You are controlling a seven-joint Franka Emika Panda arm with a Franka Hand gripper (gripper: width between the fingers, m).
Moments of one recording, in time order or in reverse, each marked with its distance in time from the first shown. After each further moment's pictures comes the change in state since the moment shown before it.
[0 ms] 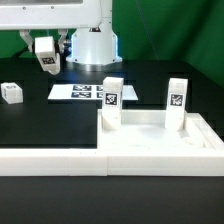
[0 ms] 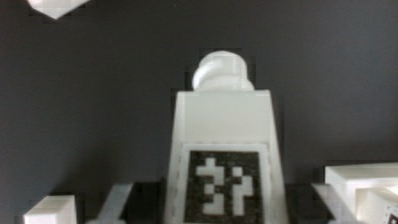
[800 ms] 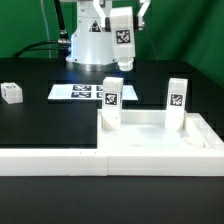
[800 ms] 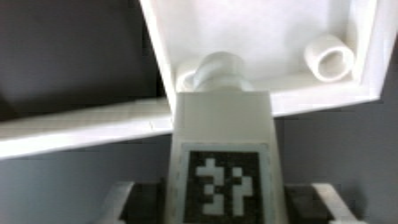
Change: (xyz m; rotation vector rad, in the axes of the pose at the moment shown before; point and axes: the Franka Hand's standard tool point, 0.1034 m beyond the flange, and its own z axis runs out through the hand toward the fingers) arm 0.097 -0.130 -0.065 -0.003 0.598 0.110
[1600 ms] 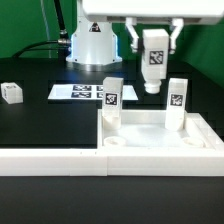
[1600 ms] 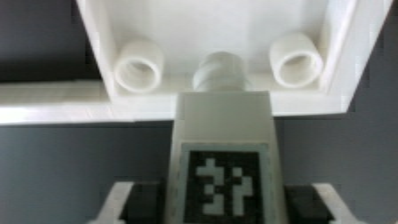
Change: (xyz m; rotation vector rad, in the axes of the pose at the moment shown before) arm 0.010 -0.051 0.043 -0.020 0.049 -0.158
